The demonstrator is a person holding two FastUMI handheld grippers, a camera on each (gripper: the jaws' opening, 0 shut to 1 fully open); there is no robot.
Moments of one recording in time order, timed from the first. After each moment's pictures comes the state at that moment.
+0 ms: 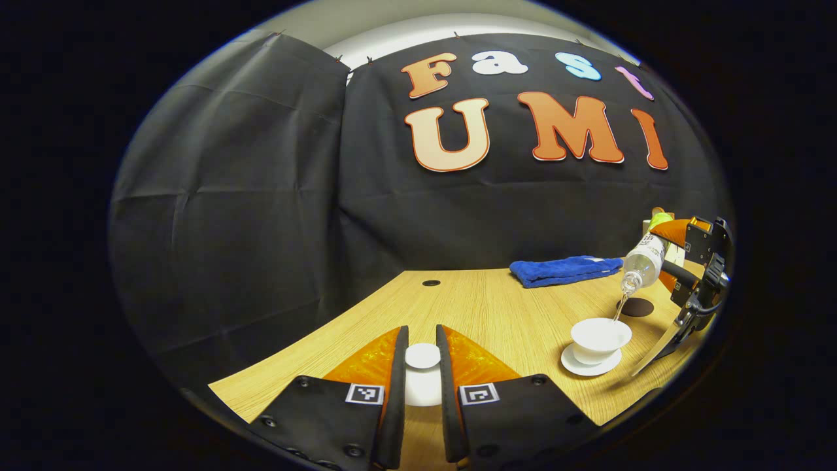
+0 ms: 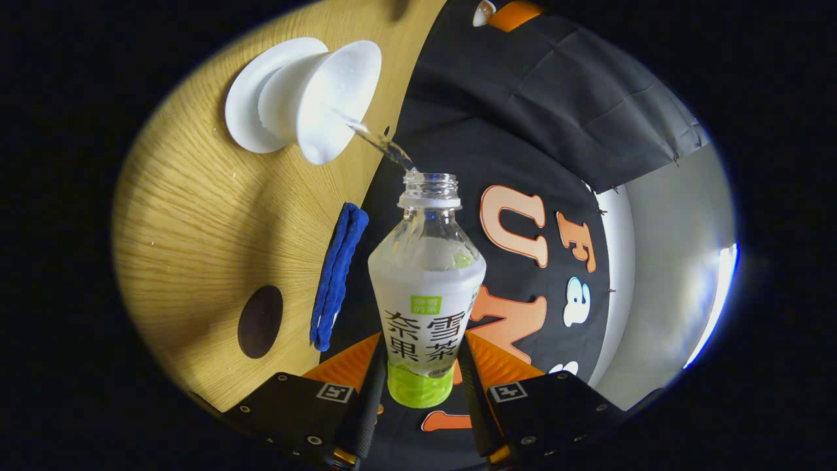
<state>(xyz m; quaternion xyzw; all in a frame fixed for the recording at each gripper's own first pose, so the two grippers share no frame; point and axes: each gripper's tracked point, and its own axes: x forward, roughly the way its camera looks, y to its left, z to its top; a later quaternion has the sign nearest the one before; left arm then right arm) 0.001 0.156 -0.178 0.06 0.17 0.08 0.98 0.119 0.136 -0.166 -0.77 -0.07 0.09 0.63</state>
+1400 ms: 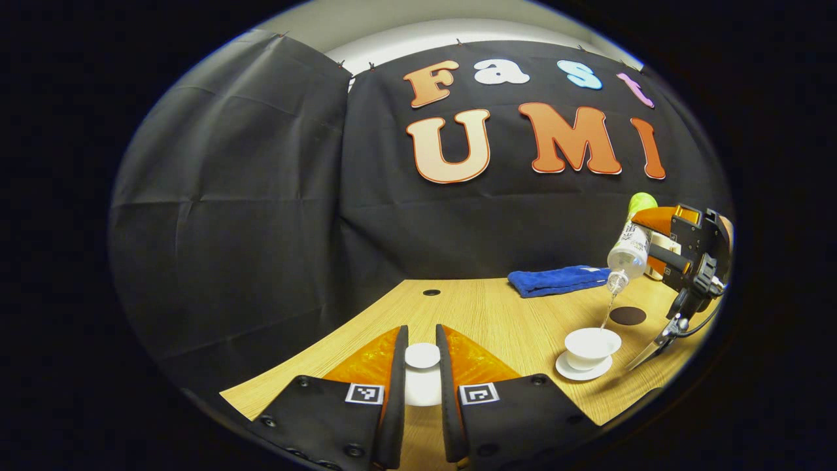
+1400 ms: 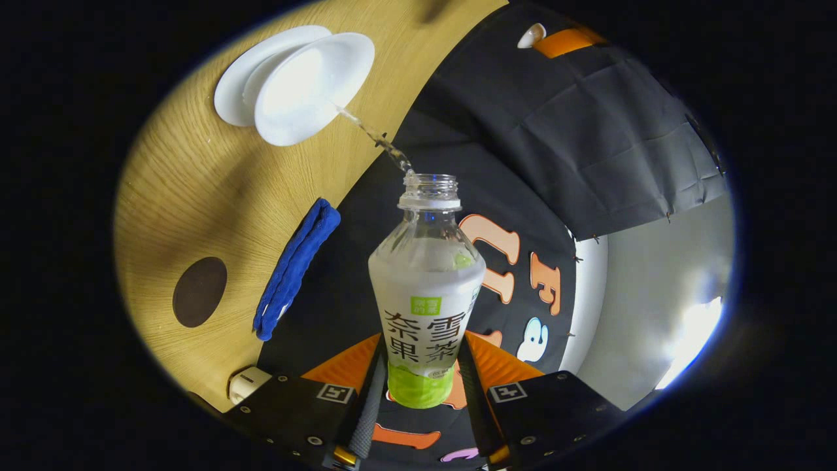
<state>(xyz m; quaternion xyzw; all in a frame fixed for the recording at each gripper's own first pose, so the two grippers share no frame) -0.005 0.164 -0.153 0.05 0.16 0.07 0.98 0.131 0.165 -0.116 -0.82 -0.15 0.09 0.55</state>
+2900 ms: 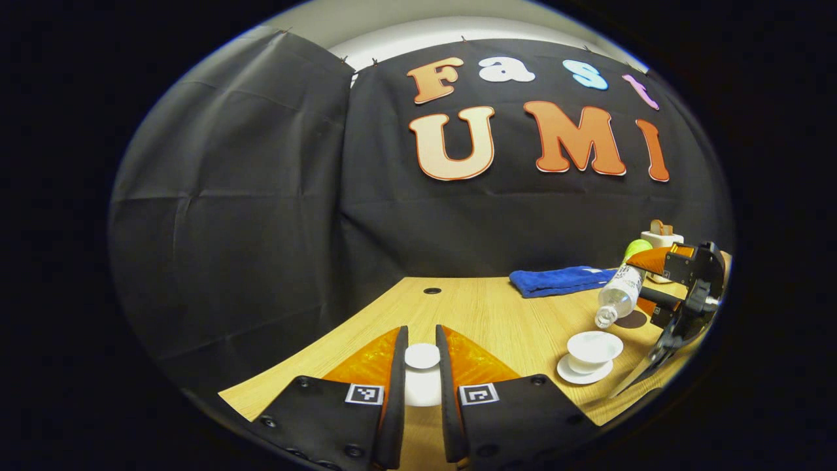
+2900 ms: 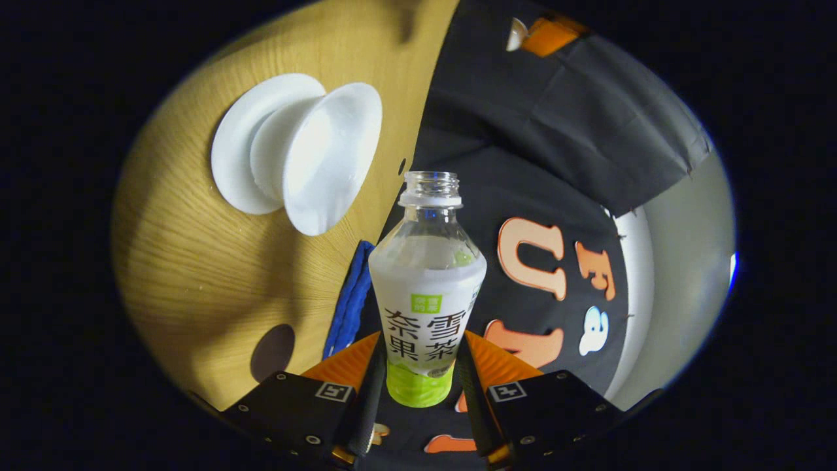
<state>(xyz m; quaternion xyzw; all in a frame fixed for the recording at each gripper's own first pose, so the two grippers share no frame) 0.002 0.153 -0.165 0.04 0.17 0.07 0.98 0.127 0.173 -0.189 -0.72 -0.04 0.19 0.66</state>
